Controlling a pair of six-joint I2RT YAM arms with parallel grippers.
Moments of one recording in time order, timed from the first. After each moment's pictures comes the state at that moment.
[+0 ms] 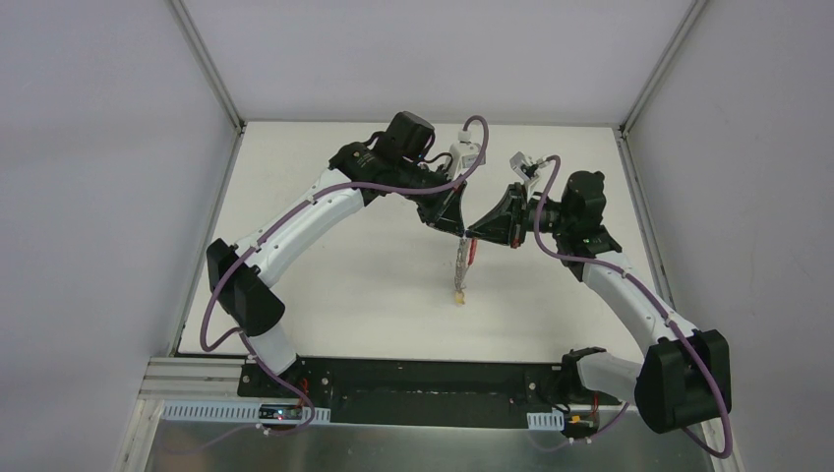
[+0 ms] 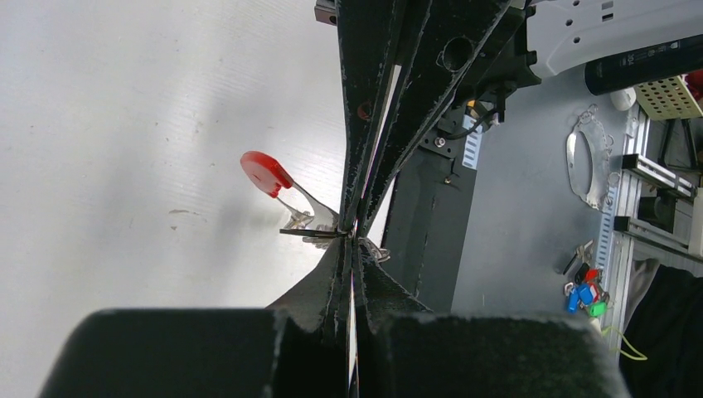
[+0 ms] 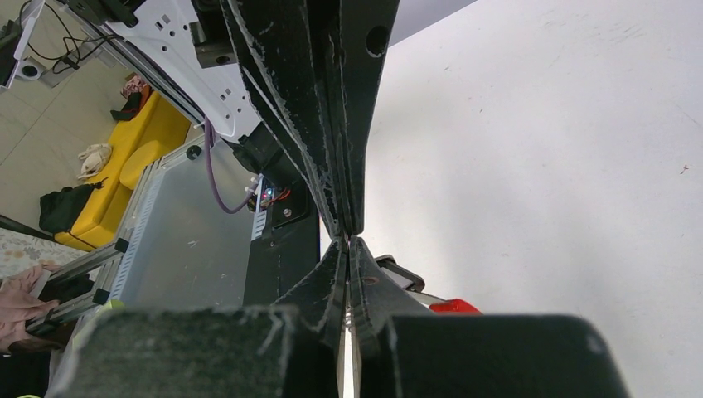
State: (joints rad) left arm -0.74 1.70 1.78 -0.85 0.73 0.02; right arm 0.28 1.17 0.77 0.31 -1.23 0.40
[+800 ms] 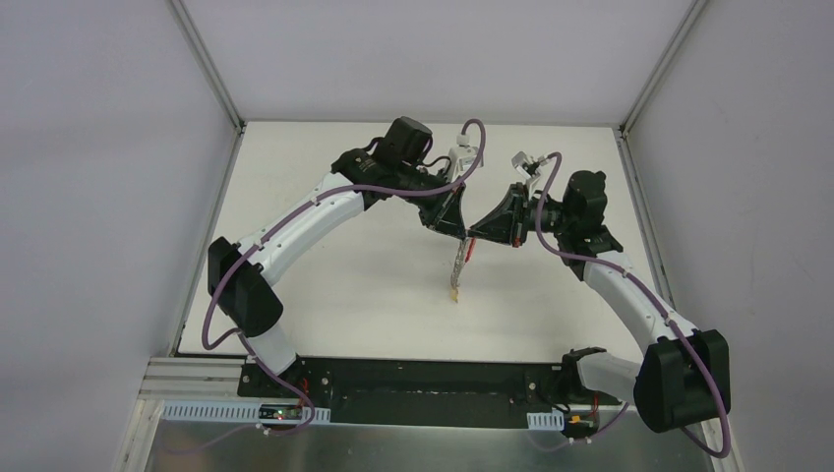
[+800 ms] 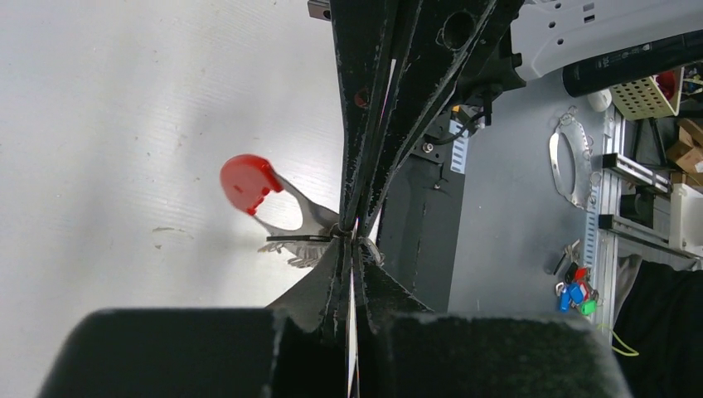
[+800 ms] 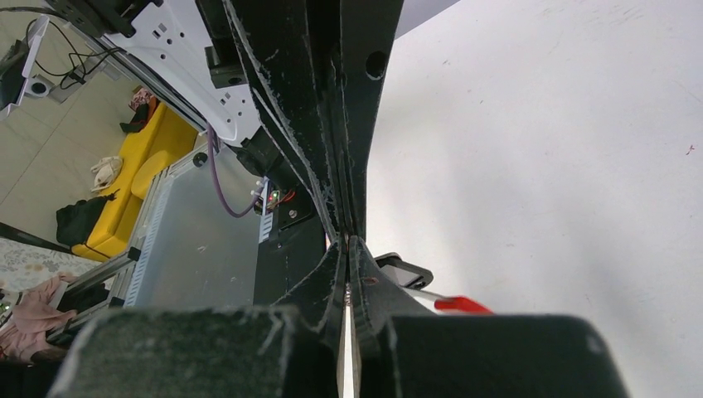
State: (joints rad) left arm -0.73 1.69 1.69 -0.74 0.80 0.00; right arm 0.27 1.17 0.77 0.30 -1.23 0.43
